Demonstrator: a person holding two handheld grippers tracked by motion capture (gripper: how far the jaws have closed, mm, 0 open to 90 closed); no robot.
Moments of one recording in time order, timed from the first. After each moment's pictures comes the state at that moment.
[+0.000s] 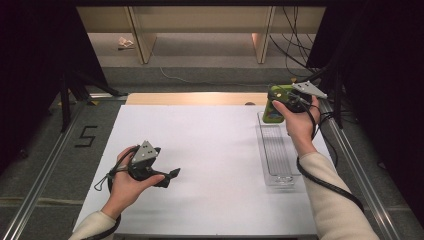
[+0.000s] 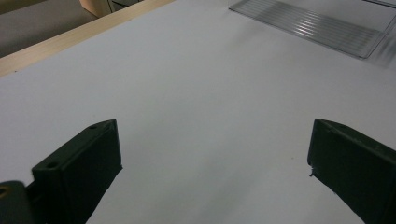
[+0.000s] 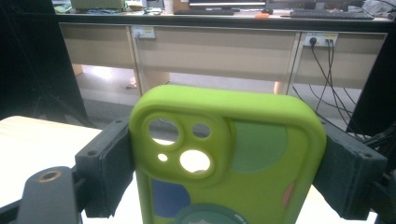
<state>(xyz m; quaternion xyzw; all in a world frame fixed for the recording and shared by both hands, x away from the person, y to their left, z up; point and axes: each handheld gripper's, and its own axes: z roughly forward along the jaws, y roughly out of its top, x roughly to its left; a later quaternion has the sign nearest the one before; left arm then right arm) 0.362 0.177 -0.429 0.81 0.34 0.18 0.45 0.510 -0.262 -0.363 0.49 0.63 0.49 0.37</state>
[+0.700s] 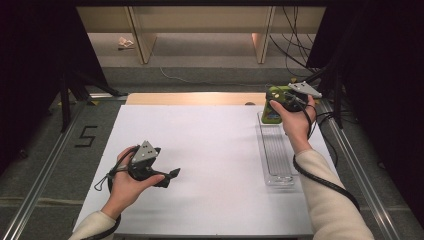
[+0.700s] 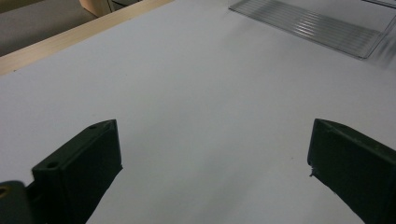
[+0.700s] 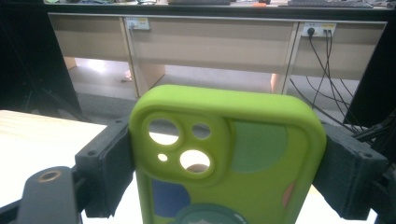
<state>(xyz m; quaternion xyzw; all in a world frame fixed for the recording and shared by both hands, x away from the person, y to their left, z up) 0.363 0.178 -0.429 0.81 0.34 0.18 0.45 0.523 -0.259 -0.375 0.50 0.63 0.47 0.37</state>
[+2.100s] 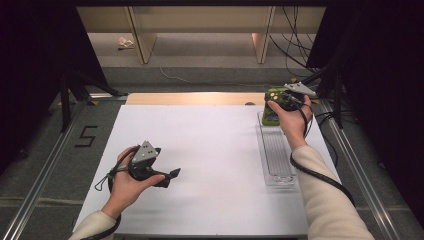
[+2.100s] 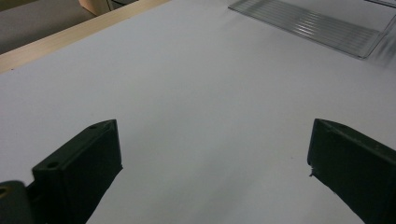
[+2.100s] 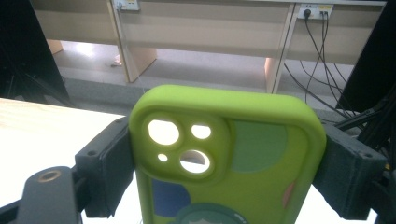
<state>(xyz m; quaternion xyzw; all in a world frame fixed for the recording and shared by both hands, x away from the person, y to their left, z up) 0.363 0.177 -0.431 0.81 0.34 0.18 0.45 0.541 -0.260 -0.391 0.52 0.64 0.44 0.36</state>
